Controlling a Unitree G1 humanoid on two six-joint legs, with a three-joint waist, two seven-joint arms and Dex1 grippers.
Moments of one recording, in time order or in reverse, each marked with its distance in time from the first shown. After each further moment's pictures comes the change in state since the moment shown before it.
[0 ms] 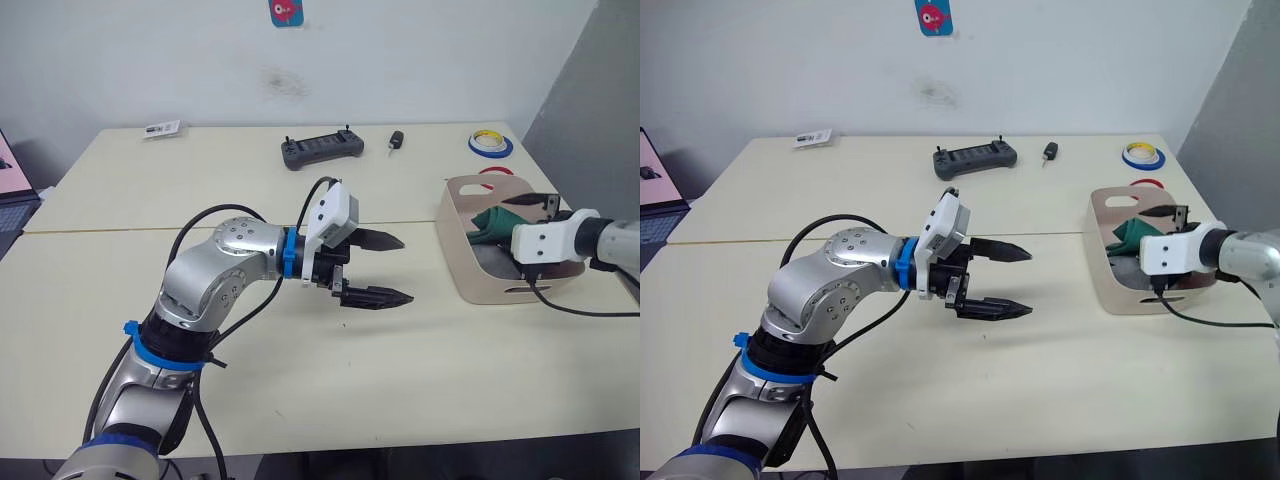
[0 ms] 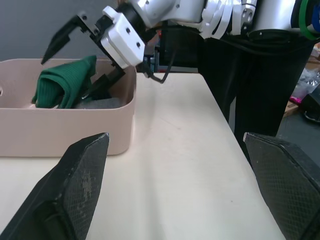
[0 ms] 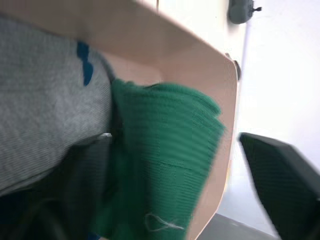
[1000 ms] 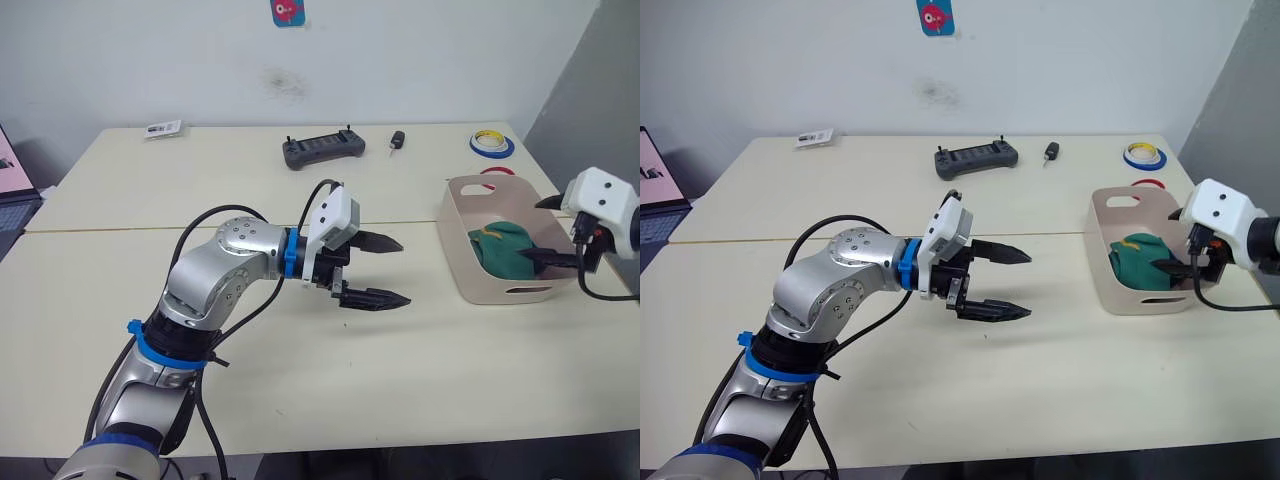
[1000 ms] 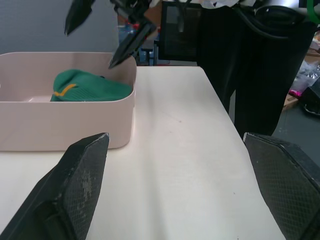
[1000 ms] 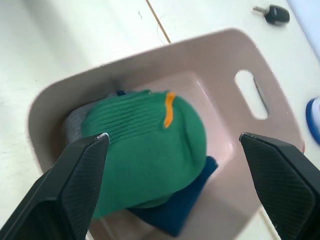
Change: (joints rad) left arm 0.001 -0.001 -0.009 0.035 0.038 -0.037 -0.041; right arm 0.148 -0.030 -0.283 -0.334 0.407 0.794 0.243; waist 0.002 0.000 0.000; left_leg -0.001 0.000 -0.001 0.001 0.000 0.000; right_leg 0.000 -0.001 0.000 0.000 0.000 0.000
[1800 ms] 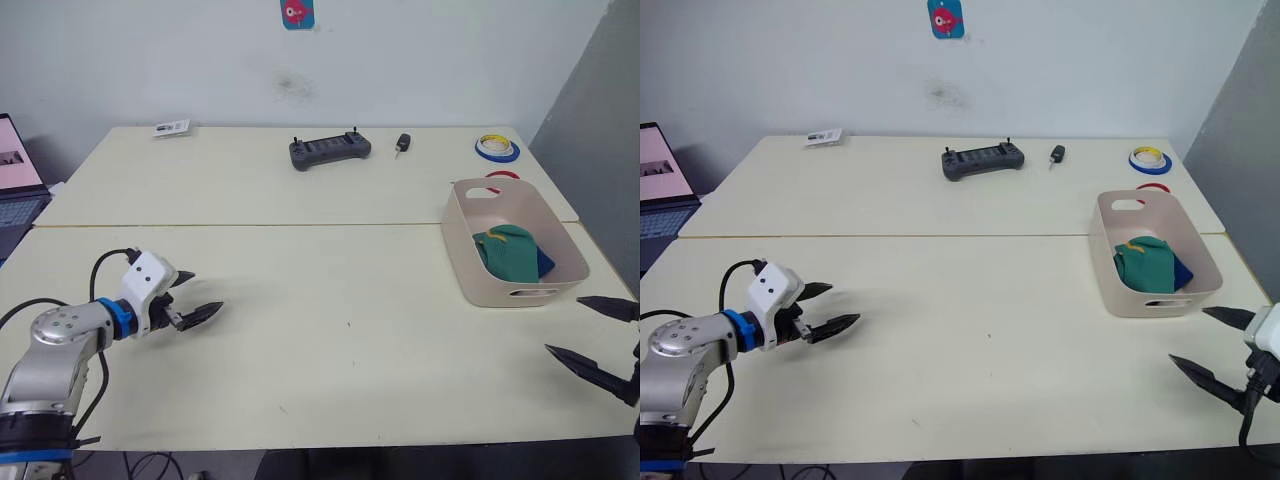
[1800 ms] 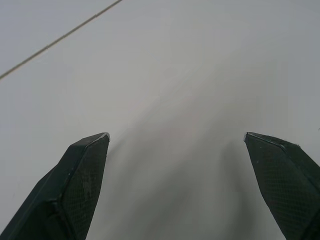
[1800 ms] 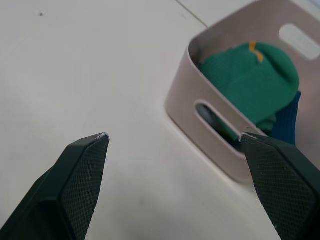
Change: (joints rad) left arm 0.668 0.346 0.496 0.345 0.273 -0.428 0.186; right arm 0.954 0.310 -0.708 -0.572 0.236 0.041 -0.010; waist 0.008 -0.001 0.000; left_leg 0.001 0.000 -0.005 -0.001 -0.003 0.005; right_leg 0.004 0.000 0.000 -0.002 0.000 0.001
